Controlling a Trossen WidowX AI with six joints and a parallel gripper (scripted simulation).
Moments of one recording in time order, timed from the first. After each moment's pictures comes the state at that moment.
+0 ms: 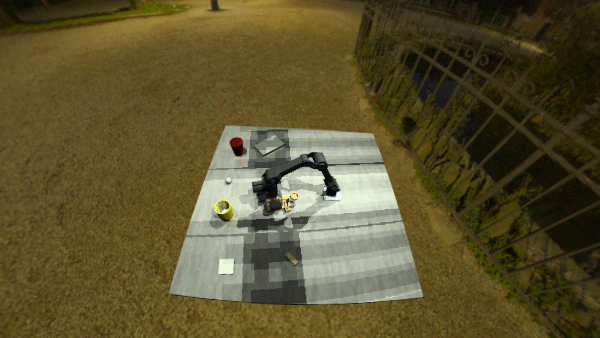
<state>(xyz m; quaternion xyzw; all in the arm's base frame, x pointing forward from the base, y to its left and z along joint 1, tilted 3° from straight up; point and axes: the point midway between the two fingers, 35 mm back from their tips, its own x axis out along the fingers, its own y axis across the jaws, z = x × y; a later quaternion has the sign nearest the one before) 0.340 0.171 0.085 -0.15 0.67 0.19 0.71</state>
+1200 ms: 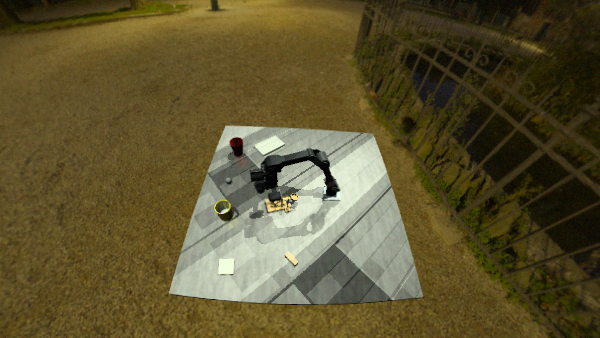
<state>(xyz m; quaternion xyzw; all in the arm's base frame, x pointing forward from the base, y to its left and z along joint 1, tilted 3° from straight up) 0.339 0.167 0.171 -0.15 0.66 0.19 0.71</state>
